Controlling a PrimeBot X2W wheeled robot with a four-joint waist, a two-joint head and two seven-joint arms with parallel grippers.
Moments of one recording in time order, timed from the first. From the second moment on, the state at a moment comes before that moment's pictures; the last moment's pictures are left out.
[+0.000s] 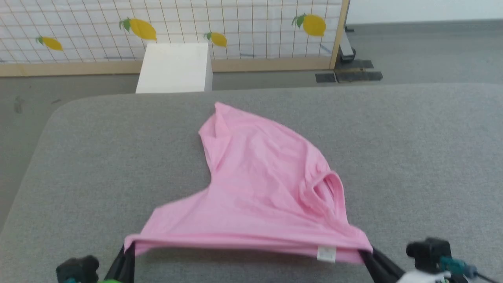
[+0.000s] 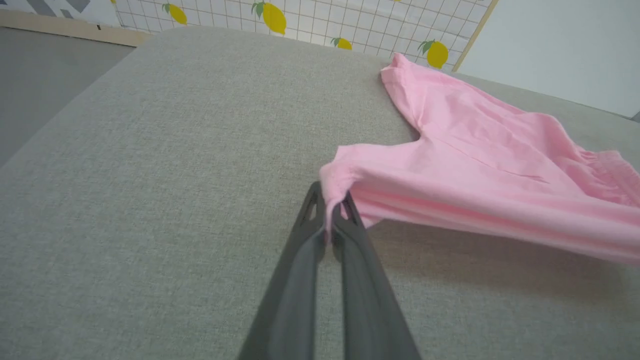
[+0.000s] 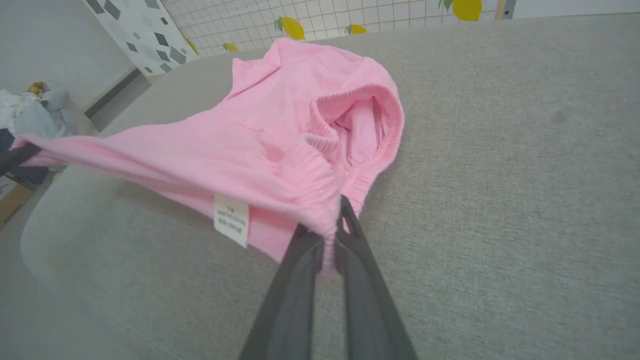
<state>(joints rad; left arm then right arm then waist) 0.24 0.38 -0.23 -0.13 -0.59 0.24 -0.02 0.20 -0.19 0.18 -0.08 0.39 0.13 0.19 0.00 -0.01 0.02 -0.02</state>
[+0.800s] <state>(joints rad) -0.06 0.43 -0.25 -0.06 -0.63 0.14 0.07 0.16 -0.10 0.09 -0.19 0.32 0.14 0.36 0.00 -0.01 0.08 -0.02</state>
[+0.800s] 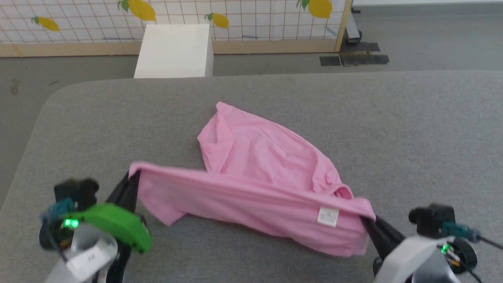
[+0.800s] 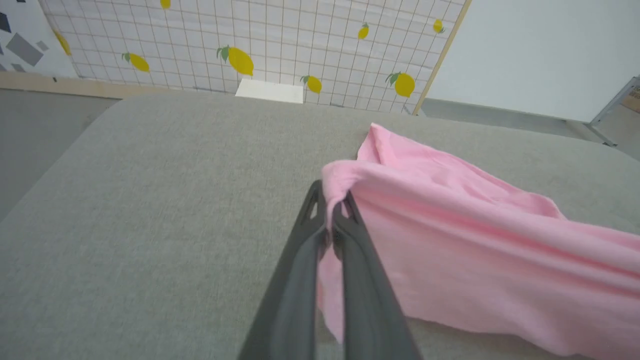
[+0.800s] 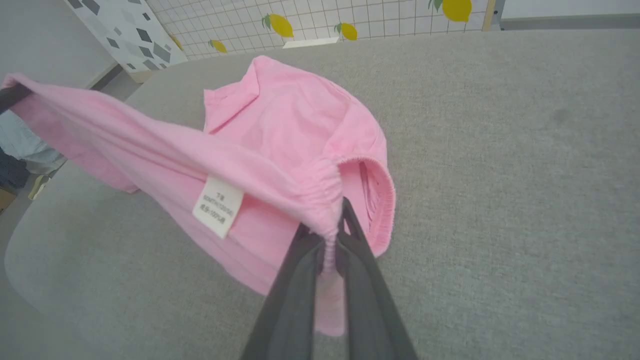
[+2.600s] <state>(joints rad) -0.91 0.22 -0.45 1.04 -0.68 -0.12 -0.24 -0.25 -0.14 0.18 0.19 0.31 0.13 0.00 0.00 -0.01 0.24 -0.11</state>
